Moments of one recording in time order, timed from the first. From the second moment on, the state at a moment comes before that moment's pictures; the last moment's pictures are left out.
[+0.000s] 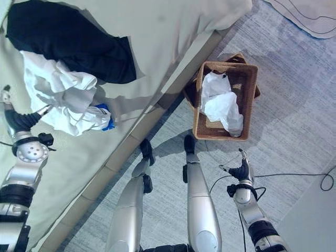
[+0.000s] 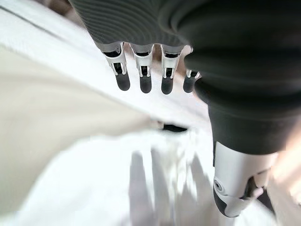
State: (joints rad) left arm -0.45 0.78 -0.06 0.62 -0.05 -0.16 0.63; right arm -0.17 -0.42 0.22 0.67 -0.04 -0.18 -0.47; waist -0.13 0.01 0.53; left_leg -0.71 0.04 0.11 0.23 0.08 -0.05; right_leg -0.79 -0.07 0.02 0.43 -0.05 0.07
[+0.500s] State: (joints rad) left arm -0.66 0.86 -0.18 0.81 -0.01 -0.12 0.55; right arm -0.17 -0.42 0.23 0.50 -0.01 -0.22 -0.46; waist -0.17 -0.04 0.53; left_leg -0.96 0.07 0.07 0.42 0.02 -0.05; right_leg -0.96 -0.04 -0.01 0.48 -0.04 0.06
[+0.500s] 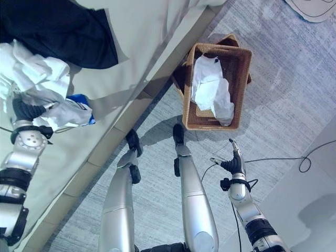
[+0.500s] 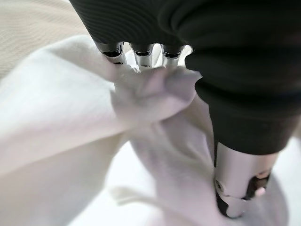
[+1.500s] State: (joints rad) left arm -0.22 0.81 0.04 0.14 0.00 -0.18 0.51; right arm -0.18 -0.41 0.19 0.18 0.01 -0.26 -0.40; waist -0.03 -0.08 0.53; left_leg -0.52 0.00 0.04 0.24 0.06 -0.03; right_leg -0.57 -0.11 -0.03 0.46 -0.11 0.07
